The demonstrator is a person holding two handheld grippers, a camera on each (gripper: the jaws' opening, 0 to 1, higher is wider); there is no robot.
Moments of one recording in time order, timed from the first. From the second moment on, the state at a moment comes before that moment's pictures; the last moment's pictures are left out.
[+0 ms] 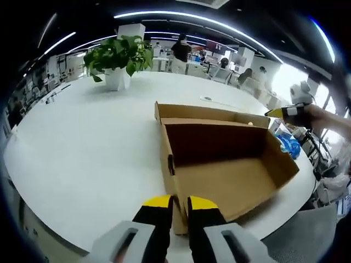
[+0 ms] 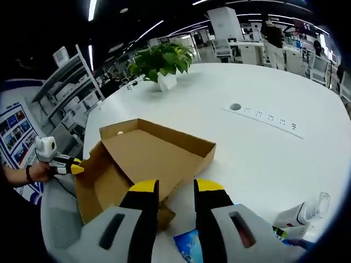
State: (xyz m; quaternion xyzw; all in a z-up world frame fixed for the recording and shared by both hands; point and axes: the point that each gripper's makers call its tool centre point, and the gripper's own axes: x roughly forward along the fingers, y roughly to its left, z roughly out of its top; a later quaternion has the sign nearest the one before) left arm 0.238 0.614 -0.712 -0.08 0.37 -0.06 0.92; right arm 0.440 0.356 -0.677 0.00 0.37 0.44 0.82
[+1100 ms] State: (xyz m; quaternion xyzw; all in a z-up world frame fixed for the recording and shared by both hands) left arm 0.246 0.622 -0.720 -0.08 0.37 -0.06 0.92; right arm 0.520 0.385 -0.743 -0.01 0.46 0.38 0.80
